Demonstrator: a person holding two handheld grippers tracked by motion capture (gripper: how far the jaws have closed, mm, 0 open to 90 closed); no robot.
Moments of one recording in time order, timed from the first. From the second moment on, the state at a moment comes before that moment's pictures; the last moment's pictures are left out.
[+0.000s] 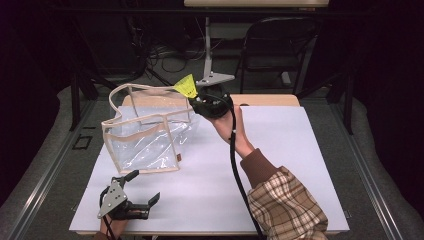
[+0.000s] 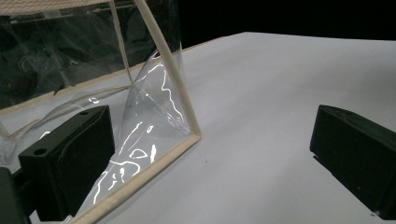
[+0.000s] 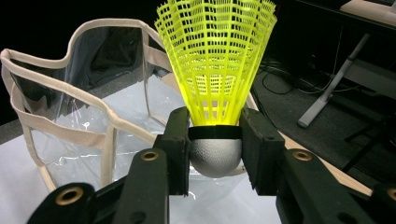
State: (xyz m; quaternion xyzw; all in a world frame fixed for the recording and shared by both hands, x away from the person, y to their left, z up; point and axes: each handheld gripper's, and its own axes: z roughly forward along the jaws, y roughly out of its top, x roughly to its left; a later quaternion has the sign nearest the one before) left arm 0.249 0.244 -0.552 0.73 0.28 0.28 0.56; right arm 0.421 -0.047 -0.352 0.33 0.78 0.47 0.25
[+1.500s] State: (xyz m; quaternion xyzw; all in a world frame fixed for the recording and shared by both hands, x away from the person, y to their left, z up) left arm 0.249 0.244 -0.553 0.73 0.28 0.27 0.56; right arm 0.445 -0.008 -0.340 0.30 0.82 0.42 0.25
